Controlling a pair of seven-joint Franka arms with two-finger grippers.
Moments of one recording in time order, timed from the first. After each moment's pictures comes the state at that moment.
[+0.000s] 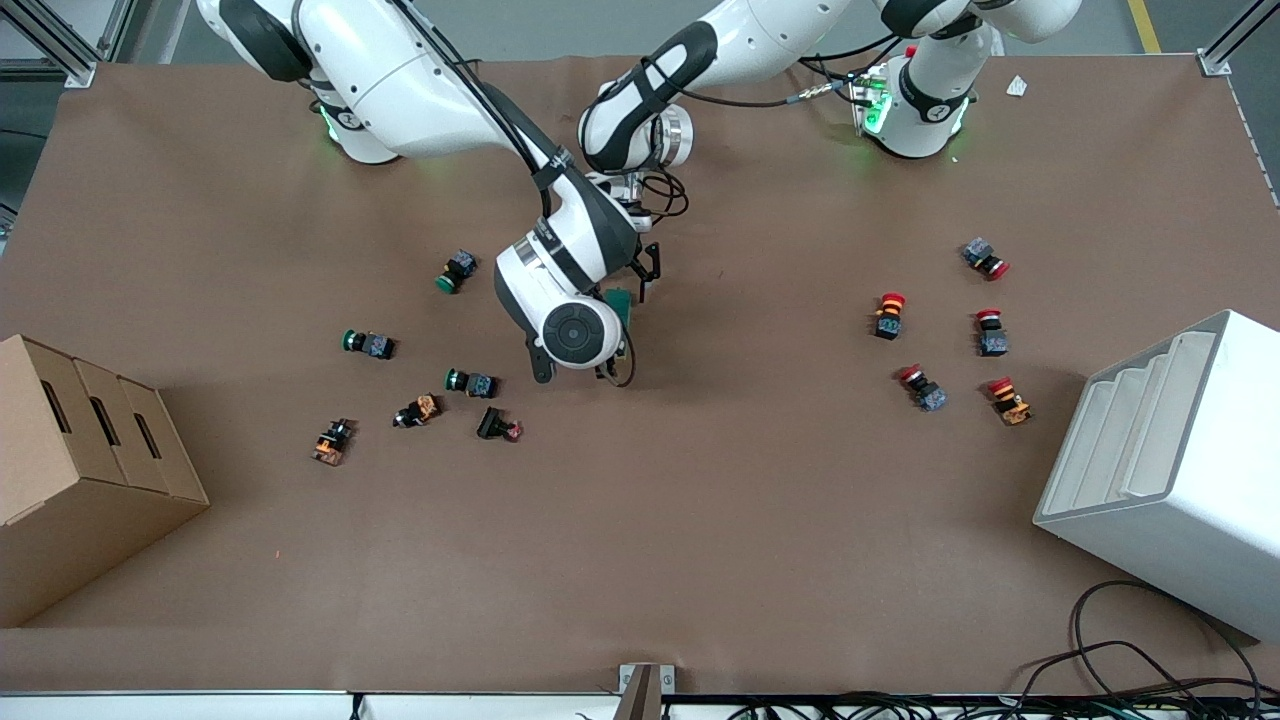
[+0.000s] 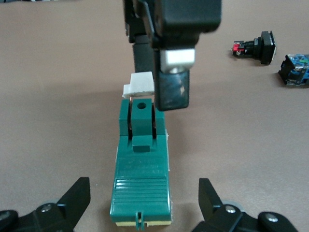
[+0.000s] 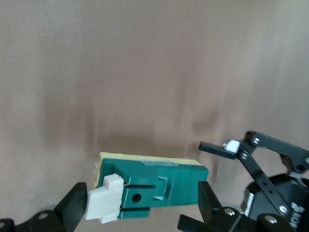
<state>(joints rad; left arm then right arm) -0.84 0.77 -0.41 -1.87 1.72 2.16 -2.37 0.61 0.78 0.11 -1.42 0.21 1.89 2.00</state>
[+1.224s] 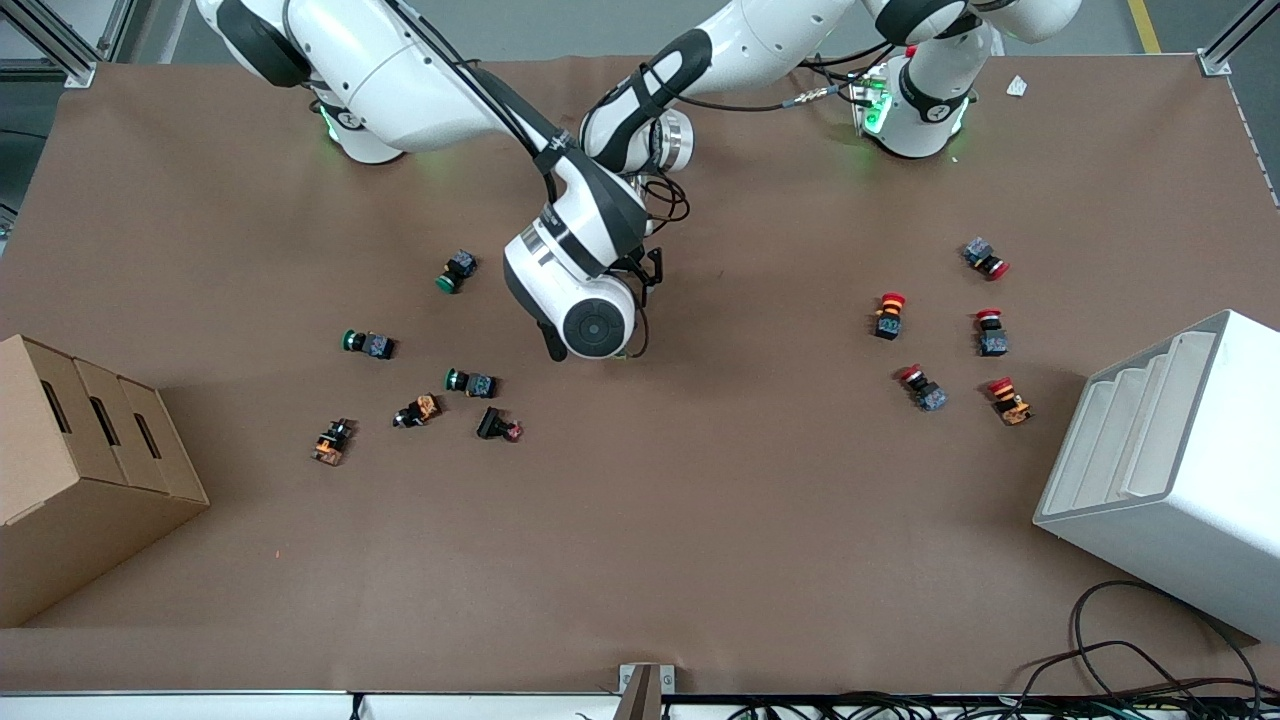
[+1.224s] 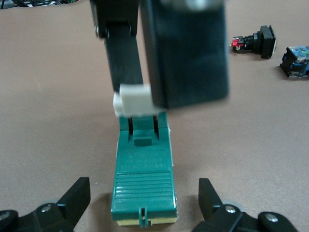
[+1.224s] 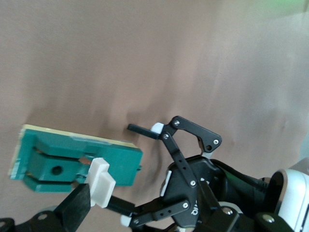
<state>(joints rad) -0.84 0.79 -0.40 -1.87 1.76 2.15 -2.38 0.57 0.78 0.21 -1.39 0.21 1.70 1.97</state>
